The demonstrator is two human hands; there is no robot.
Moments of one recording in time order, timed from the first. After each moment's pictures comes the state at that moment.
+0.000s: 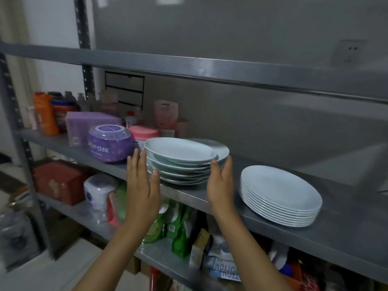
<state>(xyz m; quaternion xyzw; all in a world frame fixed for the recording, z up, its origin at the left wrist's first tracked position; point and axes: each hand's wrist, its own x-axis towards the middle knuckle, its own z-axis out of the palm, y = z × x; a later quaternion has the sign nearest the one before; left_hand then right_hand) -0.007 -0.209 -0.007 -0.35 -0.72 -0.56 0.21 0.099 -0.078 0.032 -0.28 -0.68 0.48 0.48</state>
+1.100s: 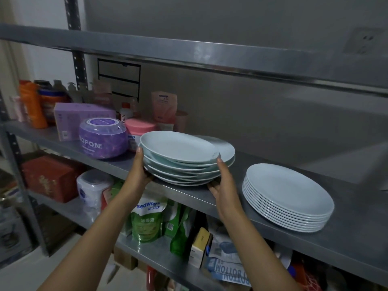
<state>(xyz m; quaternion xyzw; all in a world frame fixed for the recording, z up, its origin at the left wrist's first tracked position) -0.085 -0.166 0.002 -0.25 -0.50 -0.79 -0.25 0.084 -0.031 0.000 -0.24 -0.50 0.74 0.37</state>
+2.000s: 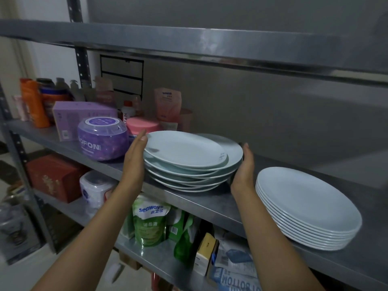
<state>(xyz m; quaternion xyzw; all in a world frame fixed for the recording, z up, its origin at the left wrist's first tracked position) -0.108 -0.152 0.024 -0.23 -0.56 -0.79 -0.08 0.052 0.023 0.033 -0.23 -0.45 0.73 0.46</state>
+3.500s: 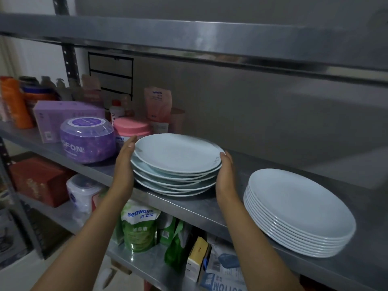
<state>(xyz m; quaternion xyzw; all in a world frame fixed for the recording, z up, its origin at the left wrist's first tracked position) -0.134 -0.126 -0.004 -0.23 -0.54 -0.80 -0.09 0.042 0.016 0.022 -0.30 -0.56 0.62 0.46</state>
